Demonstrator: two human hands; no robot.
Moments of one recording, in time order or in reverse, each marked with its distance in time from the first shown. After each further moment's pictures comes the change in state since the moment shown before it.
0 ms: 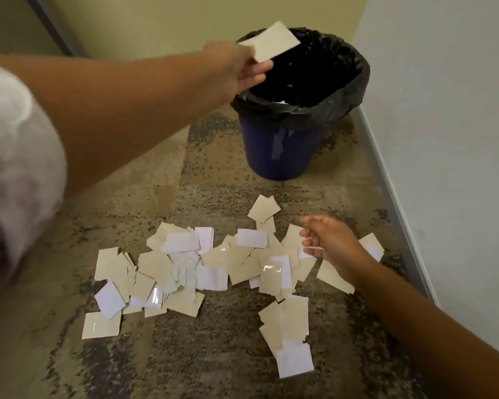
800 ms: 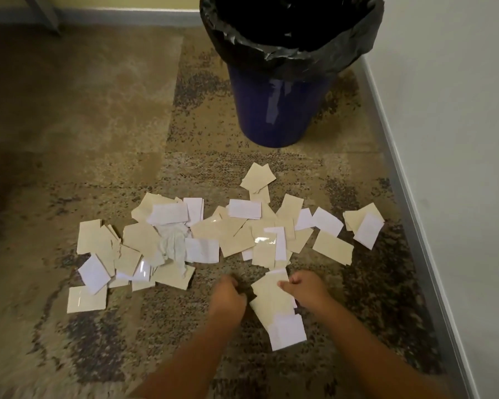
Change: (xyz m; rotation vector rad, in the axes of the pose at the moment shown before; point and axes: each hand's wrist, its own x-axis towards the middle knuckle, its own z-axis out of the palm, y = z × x) left_hand -0.151 -0.370 -0.056 0.903 -0.018 -0.582; right_hand 0.022 0.178 0.017 -0.672 -0.039 0.186
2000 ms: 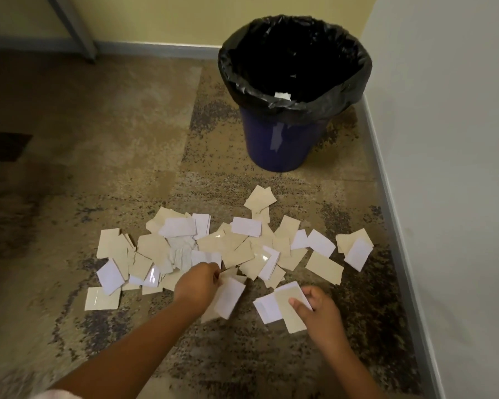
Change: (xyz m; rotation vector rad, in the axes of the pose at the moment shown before) left_hand -0.022 0.021 -0.090 0.410 0.173 0.303; right_hand -0.087 -0.011 -0.044 0.374 0.140 -0.193
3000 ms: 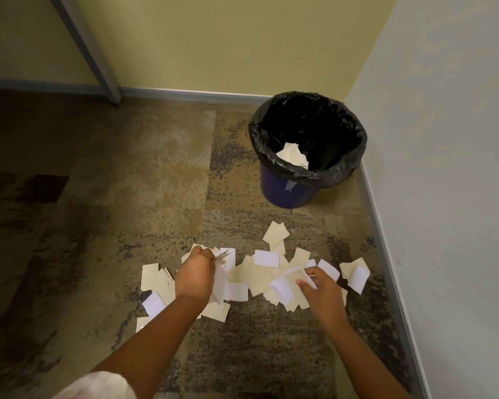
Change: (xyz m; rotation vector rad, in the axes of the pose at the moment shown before) left_hand -0.017 -0.022 -0.166 -0.076 0.242 -0.055; right_hand -0.020 -0.162 0.015 -0.279 0.196 -0.057
